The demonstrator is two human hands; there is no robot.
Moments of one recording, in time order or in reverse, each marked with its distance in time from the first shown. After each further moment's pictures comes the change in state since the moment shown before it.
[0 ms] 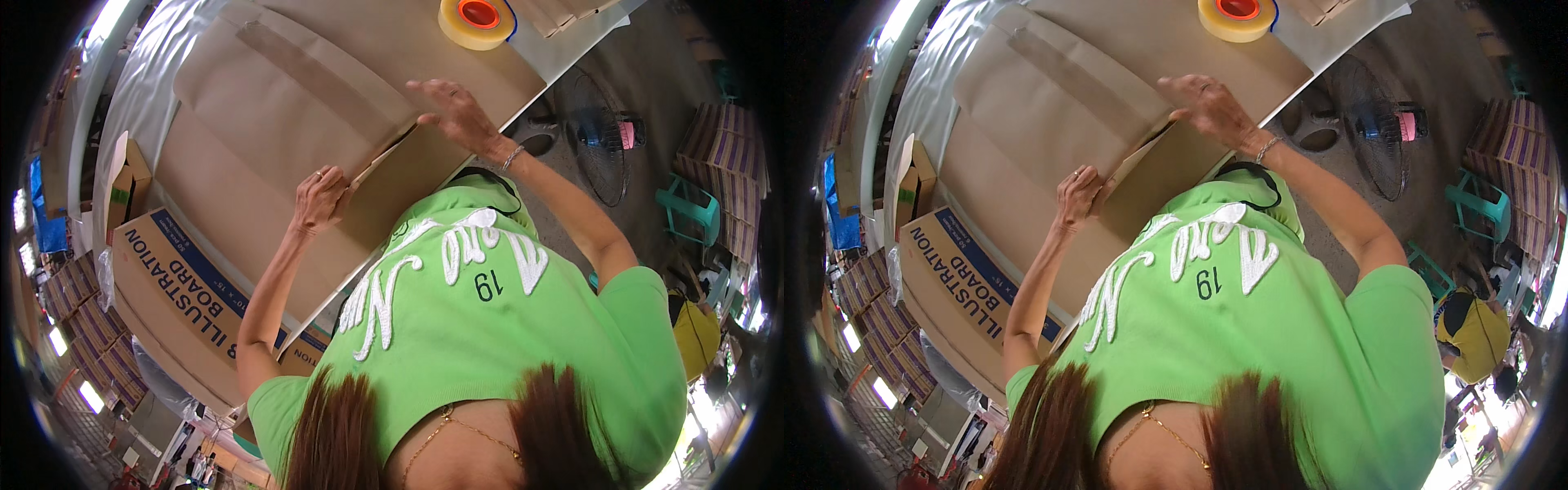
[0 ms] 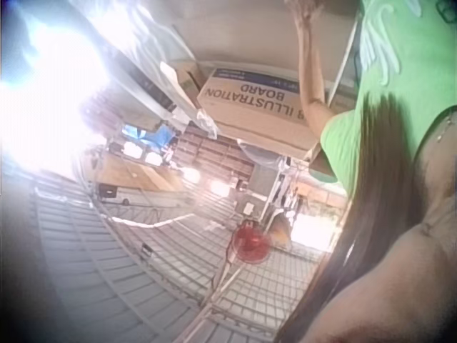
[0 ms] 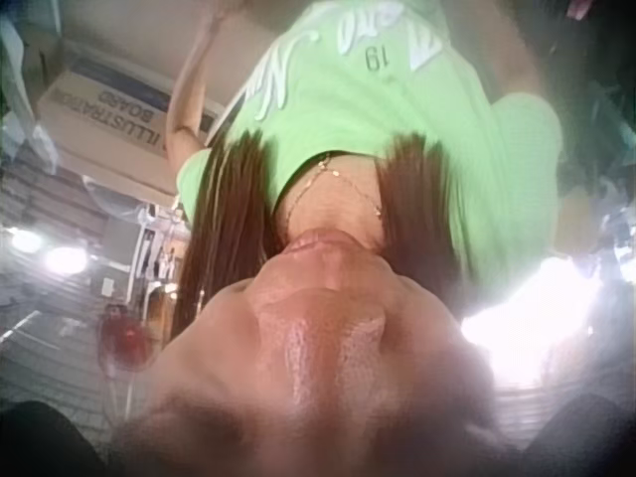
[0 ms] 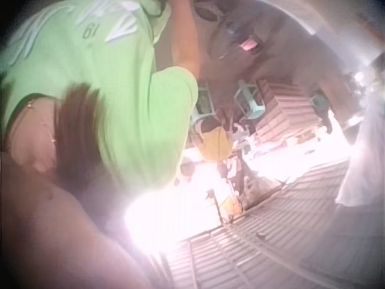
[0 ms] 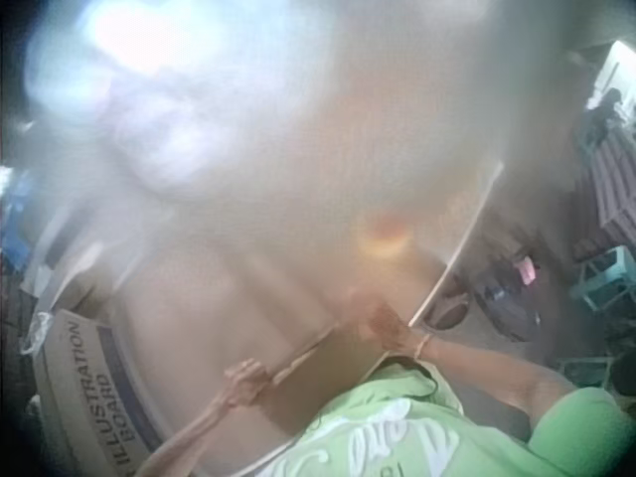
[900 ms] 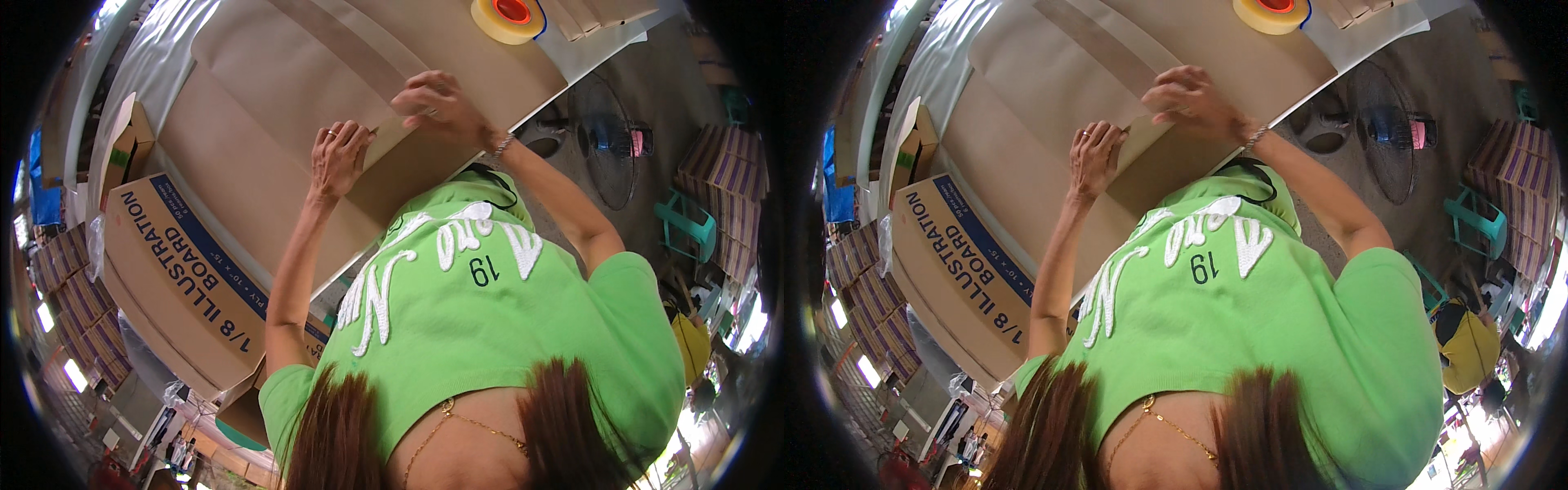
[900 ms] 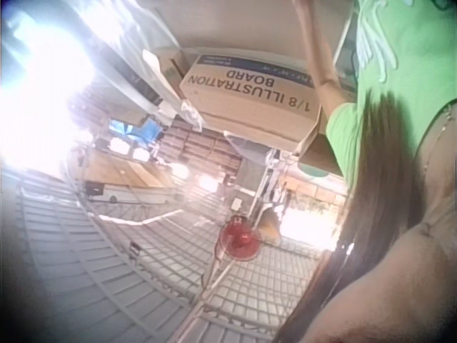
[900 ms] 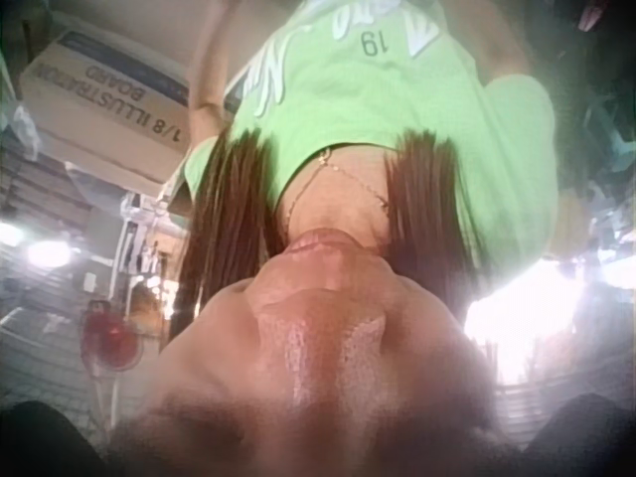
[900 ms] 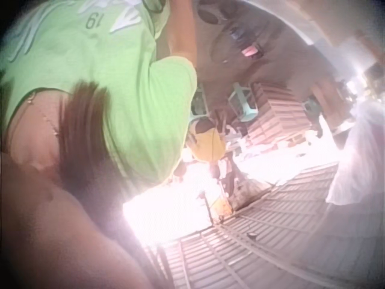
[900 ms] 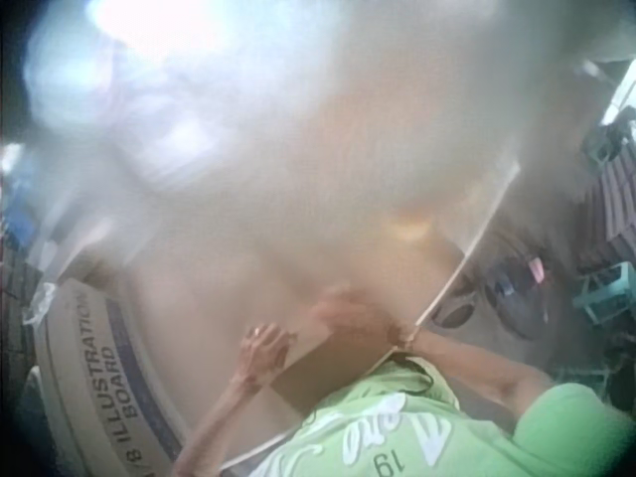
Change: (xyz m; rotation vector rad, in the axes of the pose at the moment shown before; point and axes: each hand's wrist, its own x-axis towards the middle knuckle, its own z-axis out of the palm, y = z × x) left_hand 0.010 0.005 0.000 0.124 0.172 -0.144; right_hand 0.028 -0.058 0.026 0.083 -0.019 -0.227
